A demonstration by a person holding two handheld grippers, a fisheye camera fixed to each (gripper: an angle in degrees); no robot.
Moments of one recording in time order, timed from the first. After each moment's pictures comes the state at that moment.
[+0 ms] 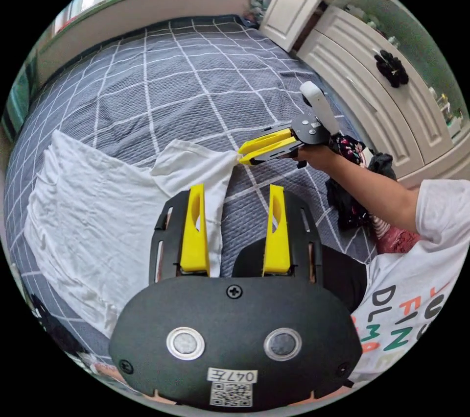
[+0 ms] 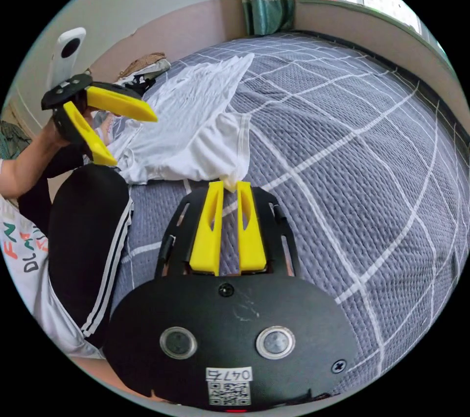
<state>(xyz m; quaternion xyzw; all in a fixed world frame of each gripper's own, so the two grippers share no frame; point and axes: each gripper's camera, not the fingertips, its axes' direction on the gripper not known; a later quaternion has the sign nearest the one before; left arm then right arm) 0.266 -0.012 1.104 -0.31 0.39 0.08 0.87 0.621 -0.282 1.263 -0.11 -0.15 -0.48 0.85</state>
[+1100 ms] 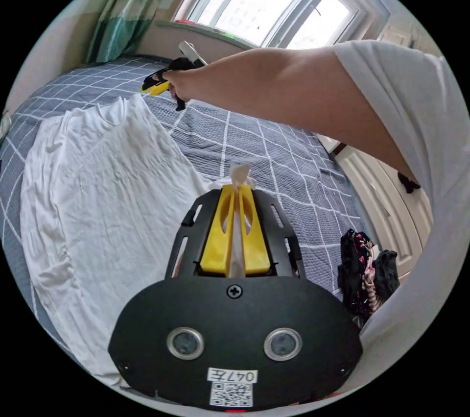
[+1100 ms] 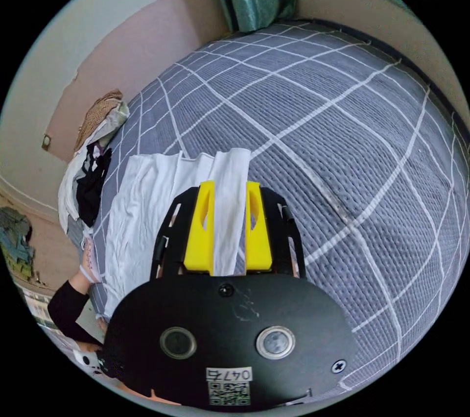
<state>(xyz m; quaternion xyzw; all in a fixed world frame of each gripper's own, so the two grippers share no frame) 0.139 0.110 1.059 -0.14 0.31 -0.24 0.91 0.190 -0.545 1.558 -0.16 -0.16 -0.44 0.87</state>
